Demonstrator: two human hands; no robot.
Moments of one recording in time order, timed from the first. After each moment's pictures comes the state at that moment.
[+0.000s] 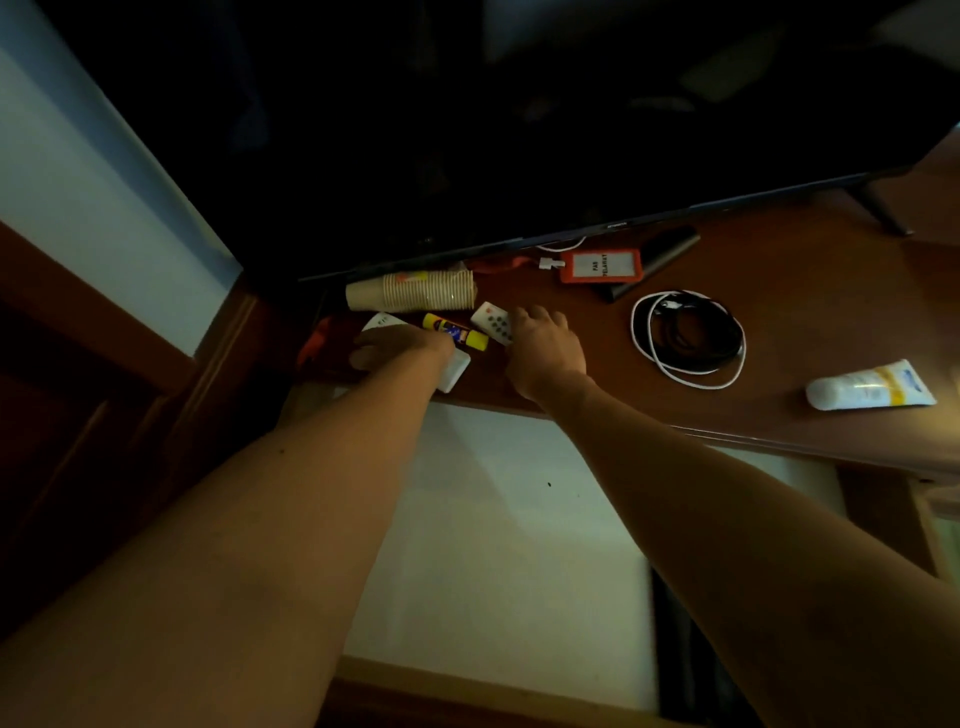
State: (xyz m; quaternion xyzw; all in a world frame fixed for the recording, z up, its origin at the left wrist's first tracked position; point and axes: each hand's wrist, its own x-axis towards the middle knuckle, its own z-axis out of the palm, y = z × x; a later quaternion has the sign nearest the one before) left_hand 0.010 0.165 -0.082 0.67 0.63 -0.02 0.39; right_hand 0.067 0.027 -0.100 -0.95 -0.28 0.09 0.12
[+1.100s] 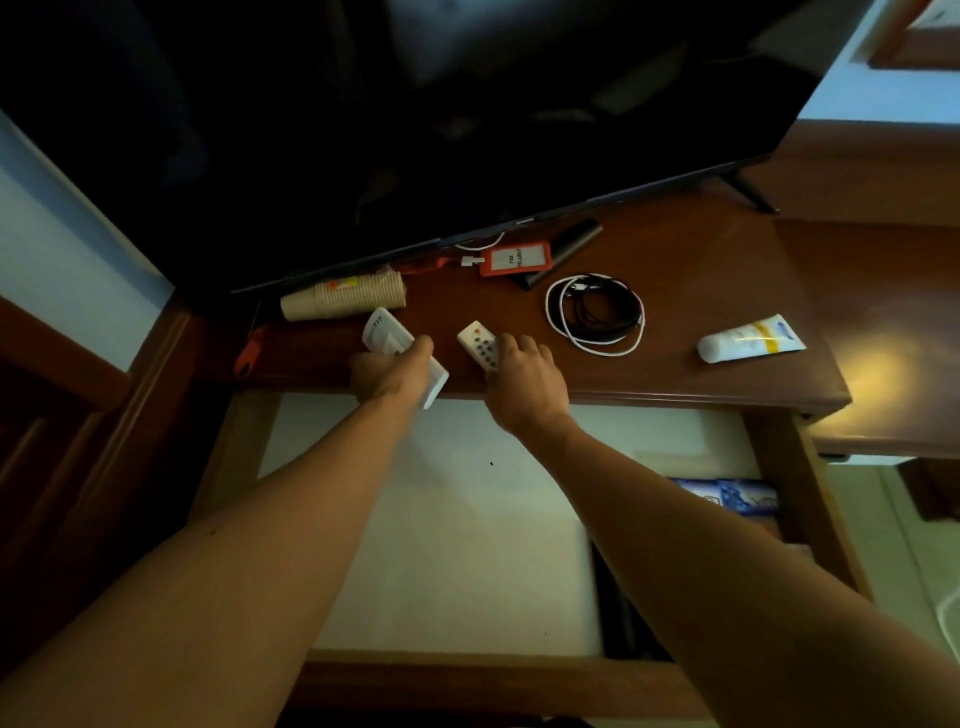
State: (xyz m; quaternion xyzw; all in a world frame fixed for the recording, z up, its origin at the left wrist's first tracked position) left_hand -0.030 0.082 -0.081 0.64 0.54 0.09 0.54; right_hand 0.014 -0.064 -0.095 -0.96 -0.20 0.06 0.20
